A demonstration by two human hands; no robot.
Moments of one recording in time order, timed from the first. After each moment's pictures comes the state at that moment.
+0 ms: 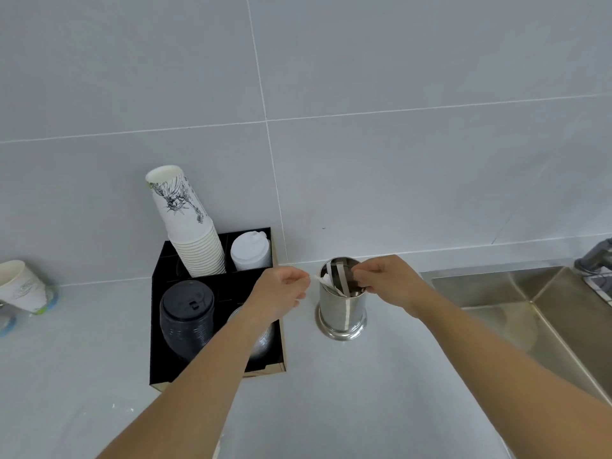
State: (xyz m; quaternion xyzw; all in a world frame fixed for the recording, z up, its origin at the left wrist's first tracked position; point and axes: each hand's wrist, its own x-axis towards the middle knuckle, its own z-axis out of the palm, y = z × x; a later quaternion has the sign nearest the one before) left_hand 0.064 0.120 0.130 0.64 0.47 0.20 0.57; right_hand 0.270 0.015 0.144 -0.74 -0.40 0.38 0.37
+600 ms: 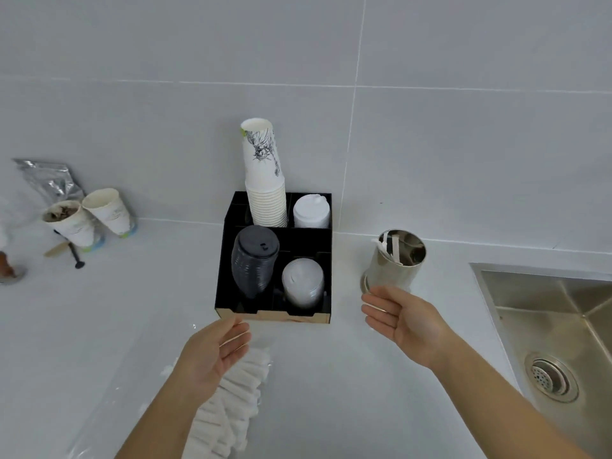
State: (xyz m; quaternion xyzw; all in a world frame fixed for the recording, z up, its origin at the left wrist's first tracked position) left_hand -0.167 0.032 0.073 0.24 0.57 0.37 0.70; right_hand 0.160 -0.042 0.109 -0.55 -0.09 0.62 0.55
